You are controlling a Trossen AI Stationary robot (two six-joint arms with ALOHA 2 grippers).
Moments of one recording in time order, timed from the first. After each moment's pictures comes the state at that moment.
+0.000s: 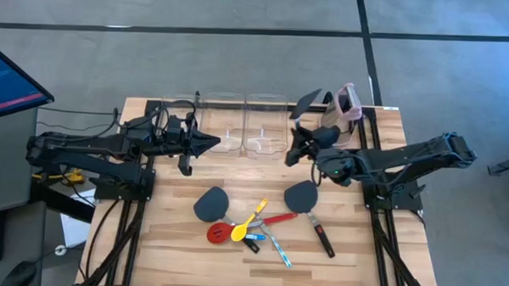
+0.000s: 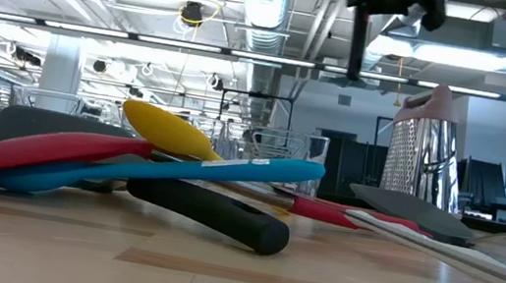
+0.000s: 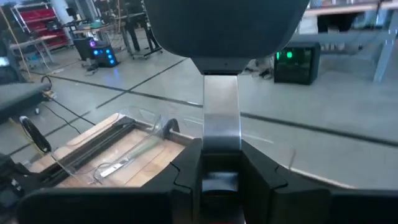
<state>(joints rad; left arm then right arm) 0.05 0.85 0.69 0.32 -0.06 -0.19 0.20 1.26 0.99 -0.09 1.09 0.48</state>
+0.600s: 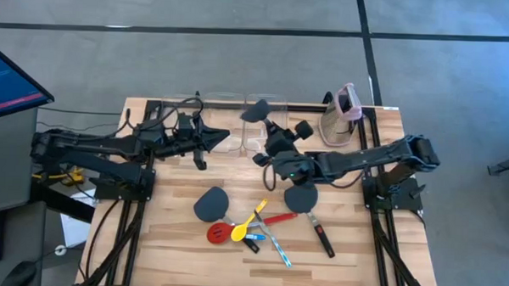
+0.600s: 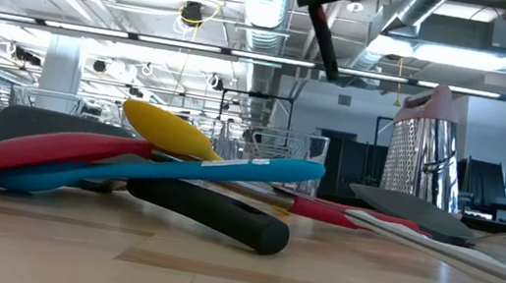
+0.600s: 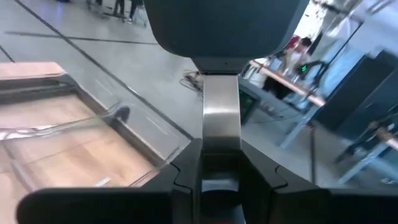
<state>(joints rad) 0.05 0.98 0.69 0.46 -0.21 -0.25 0.16 1.64 1.32 -0.07 1.23 -0.06</state>
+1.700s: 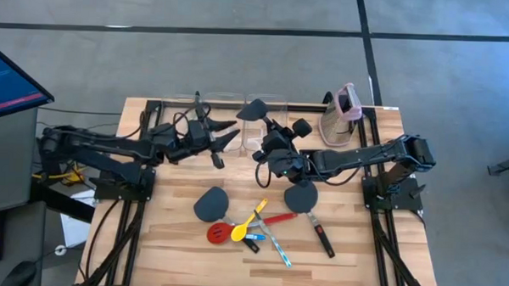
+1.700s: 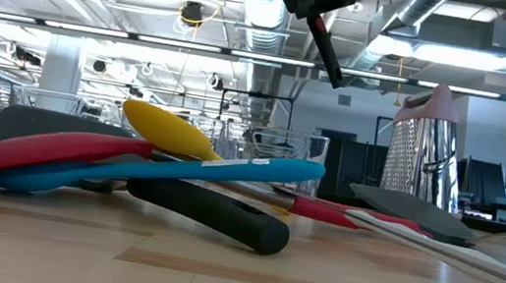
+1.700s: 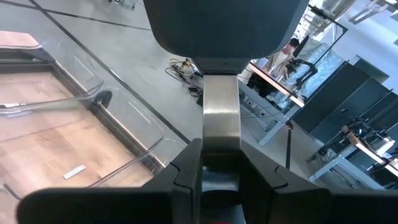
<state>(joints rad) 0.04 1.14 0.69 0.67 -0.37 0.16 0.13 1.67 1.34 -0.13 1.25 -0.08</state>
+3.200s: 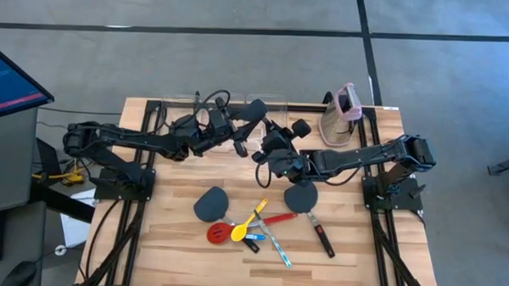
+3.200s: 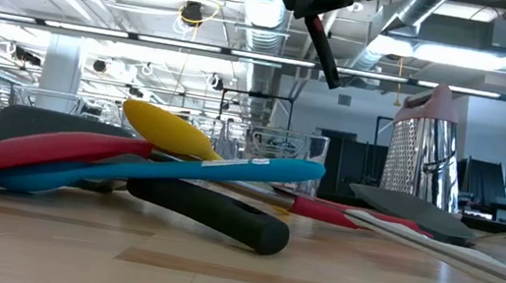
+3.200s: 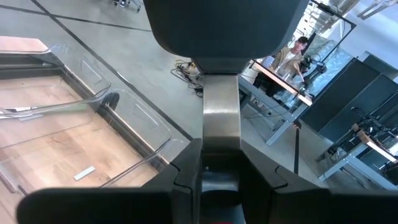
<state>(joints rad) 0.11 1.43 0.88 0.89 -0.31 0.14 0.14 1.67 1.34 -0.13 1.23 -0.05</state>
